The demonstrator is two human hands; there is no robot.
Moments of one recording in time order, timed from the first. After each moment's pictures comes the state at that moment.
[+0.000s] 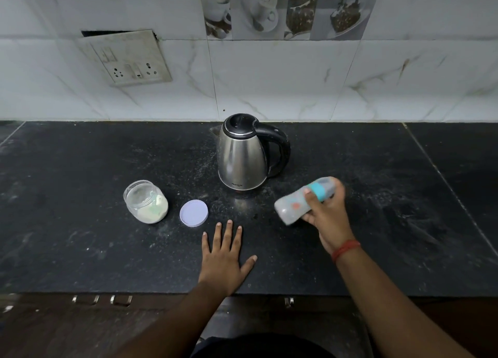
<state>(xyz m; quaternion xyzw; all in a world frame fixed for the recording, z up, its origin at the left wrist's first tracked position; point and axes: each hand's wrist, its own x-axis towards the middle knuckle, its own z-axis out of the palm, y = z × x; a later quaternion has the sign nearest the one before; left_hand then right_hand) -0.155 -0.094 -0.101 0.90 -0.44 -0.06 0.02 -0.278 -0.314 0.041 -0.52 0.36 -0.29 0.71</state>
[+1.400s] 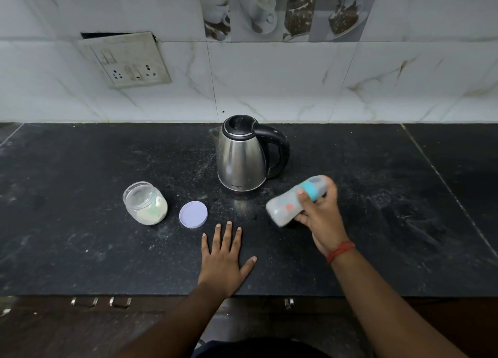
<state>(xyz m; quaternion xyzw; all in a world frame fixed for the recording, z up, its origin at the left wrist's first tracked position) -0.156 -0.095 -0.098 0.90 -0.44 -0.05 0.02 -0.271 -0.304 0.043 -0.53 0.33 -0.28 0.73</state>
